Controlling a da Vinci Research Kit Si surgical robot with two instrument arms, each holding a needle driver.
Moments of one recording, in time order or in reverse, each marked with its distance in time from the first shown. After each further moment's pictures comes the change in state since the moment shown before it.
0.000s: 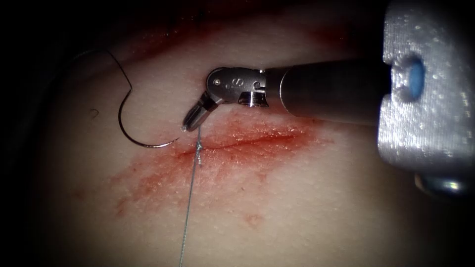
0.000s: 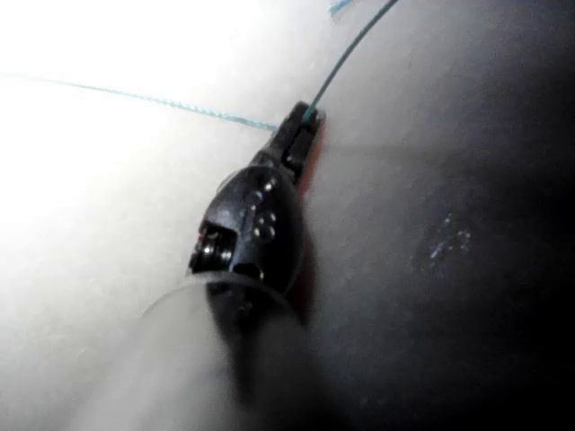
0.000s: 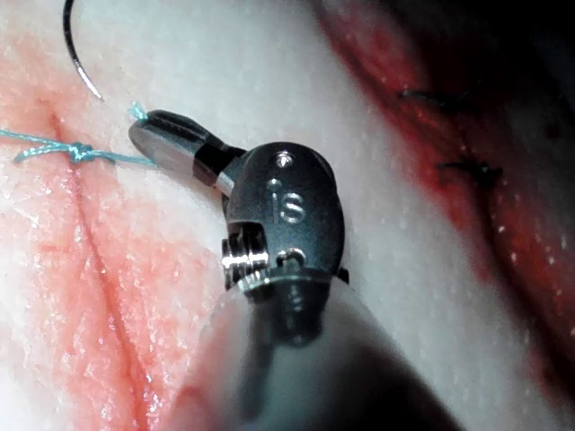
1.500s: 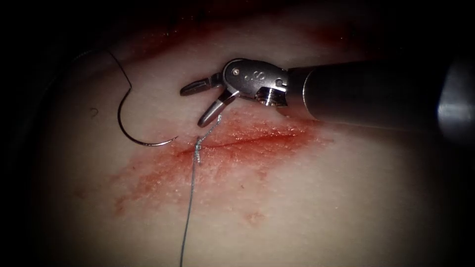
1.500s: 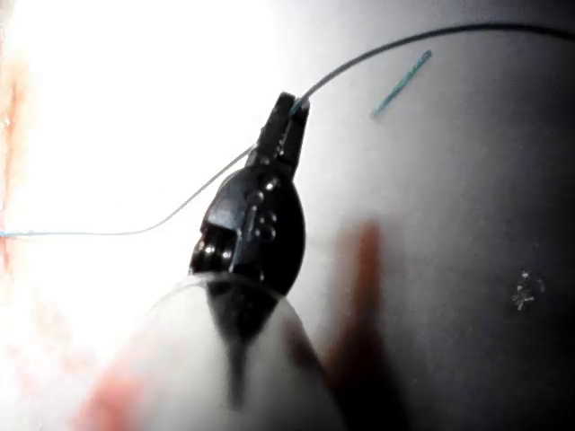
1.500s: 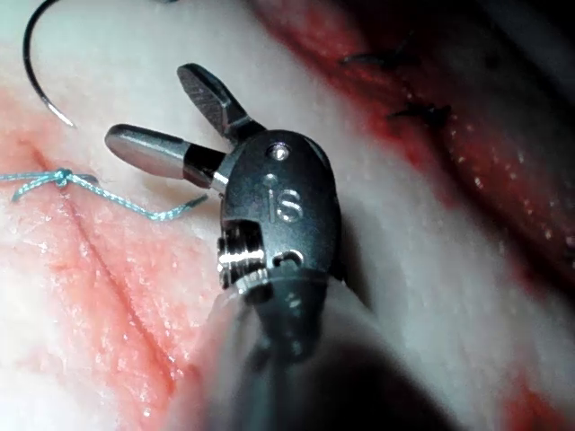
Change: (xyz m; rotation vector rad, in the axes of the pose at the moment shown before) right arm 0.004 -0.003 -0.006 -0.295 0.152 0.127; left arm 0.012 -0.009 -0.009 0.170 -0.070 0.193
